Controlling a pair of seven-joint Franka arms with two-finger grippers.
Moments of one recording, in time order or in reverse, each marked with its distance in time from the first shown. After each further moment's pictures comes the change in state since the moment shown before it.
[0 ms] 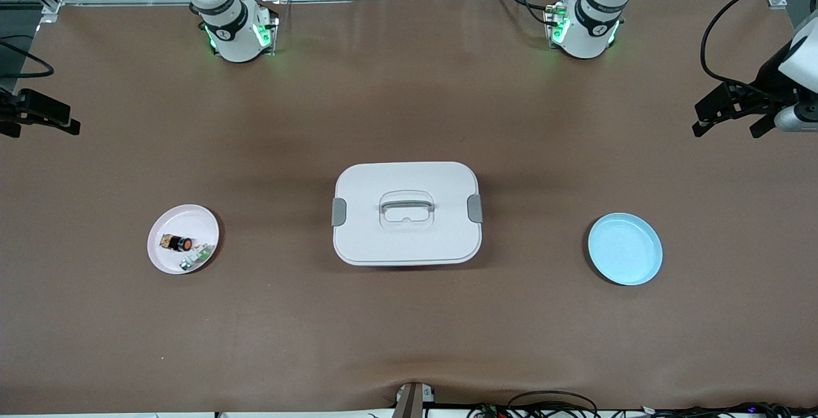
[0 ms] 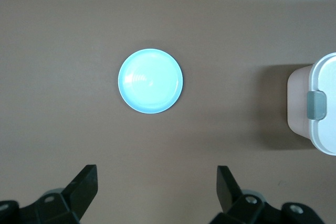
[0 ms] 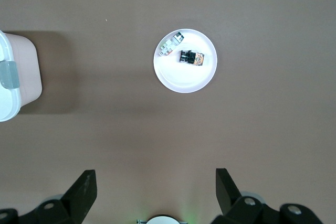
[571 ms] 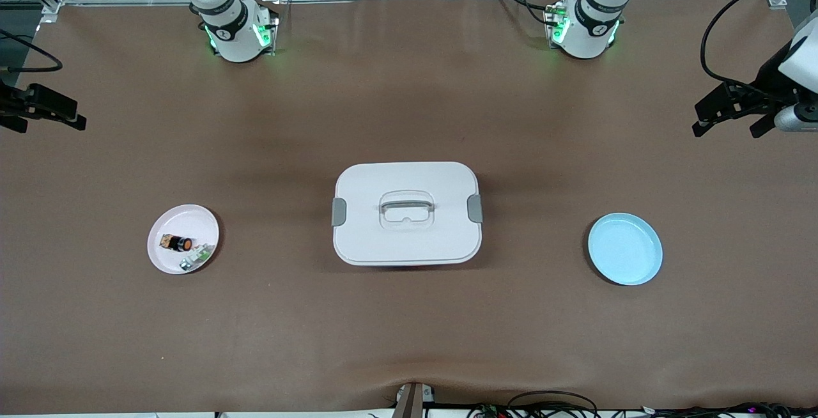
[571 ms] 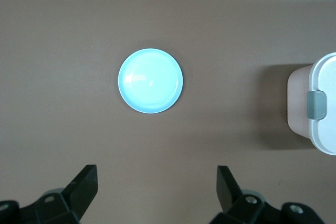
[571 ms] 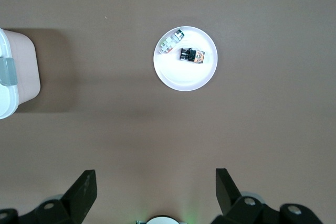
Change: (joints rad) left arm 0.000 0.000 0.000 0.000 0.000 -0.001 0.000; right arm 0.002 -0.062 0.000 -0.094 0.002 0.042 0.003
